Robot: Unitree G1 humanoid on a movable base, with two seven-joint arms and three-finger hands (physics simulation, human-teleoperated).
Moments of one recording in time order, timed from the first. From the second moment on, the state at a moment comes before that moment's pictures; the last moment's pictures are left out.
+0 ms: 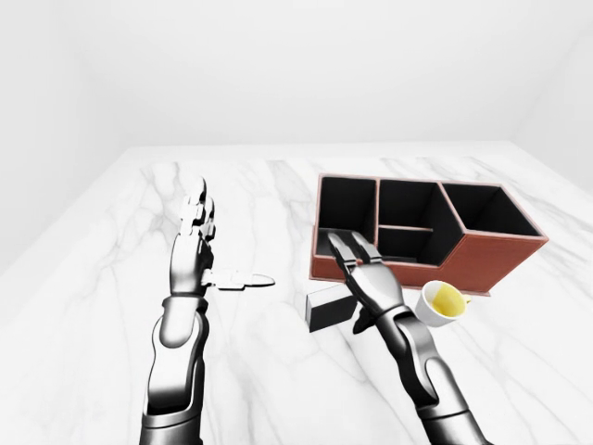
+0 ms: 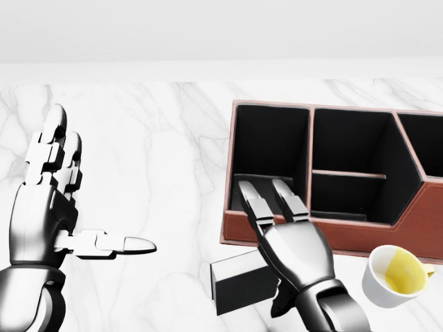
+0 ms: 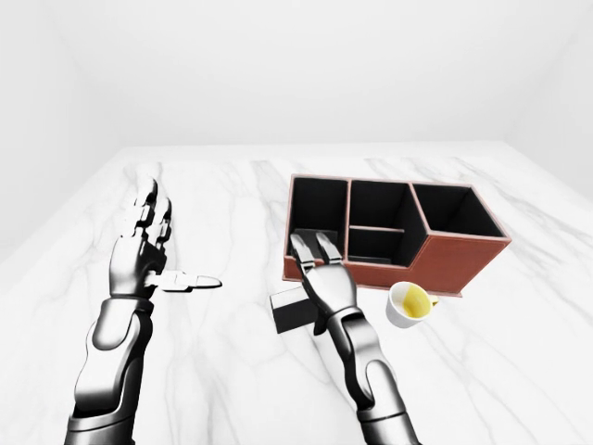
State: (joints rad) left arm -0.09 0.06 0.09 -0.32 0.02 0.09 -0.08; right arm -0.04 -0.11 0.14 -0.06 -1.18 -0.09 0.14
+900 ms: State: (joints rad) left arm -0.07 0.06 0.10 -0.30 0.01 0.09 -0.07; right arm -0.17 -0.02 0.29 0.26 -1.48 -0.09 -0.03
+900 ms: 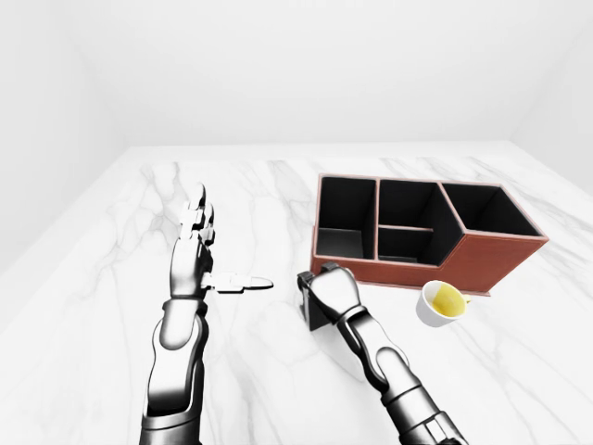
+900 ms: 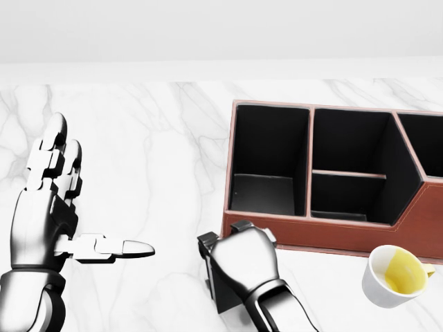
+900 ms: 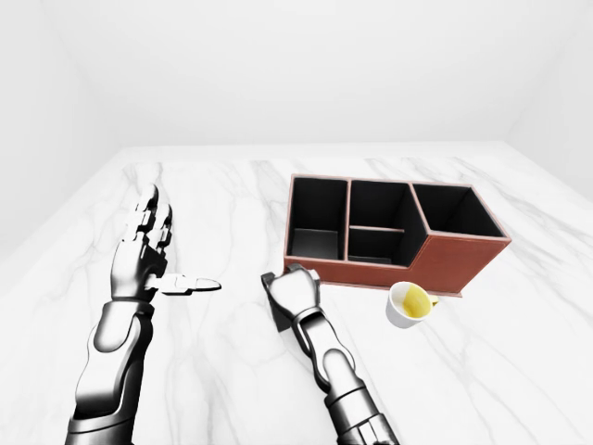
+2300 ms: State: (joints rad) left arm -0.06 0.06 0.11 -0.33 -0.01 0.09 -0.08; right arm -0.25 -0.20 -0.05 -0.25 -0.86 -0.09 0.59
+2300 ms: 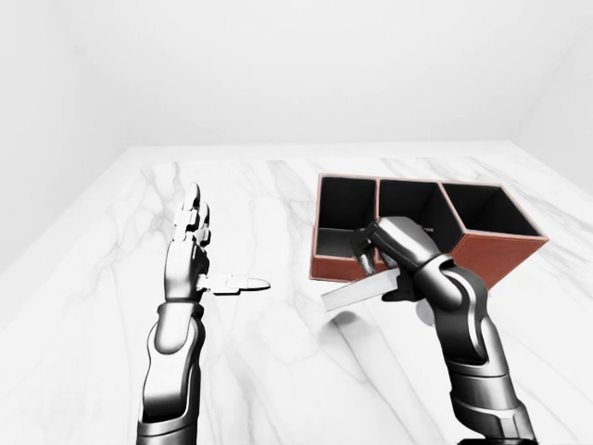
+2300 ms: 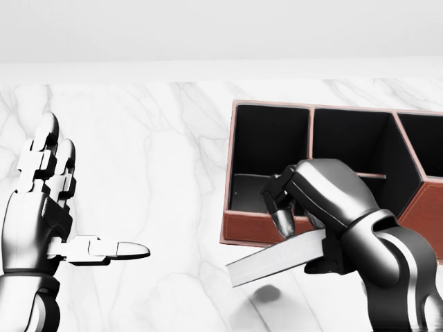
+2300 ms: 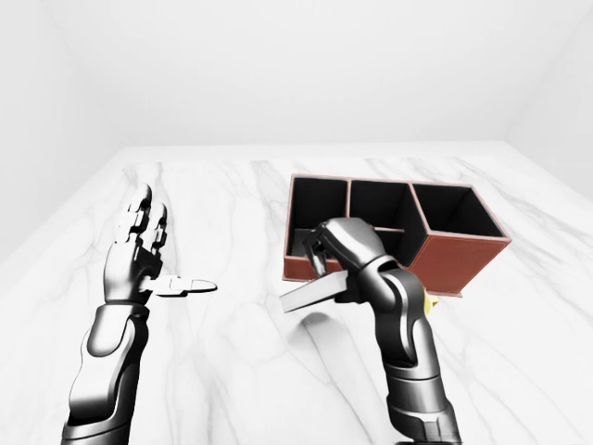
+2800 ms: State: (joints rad) left arm -0.05 0.06 0.12 -0.35 -0.02 0.09 -0.08; right arm -0.67 -0.39 -0.12 -0.06 -0.73 -0.09 0.70
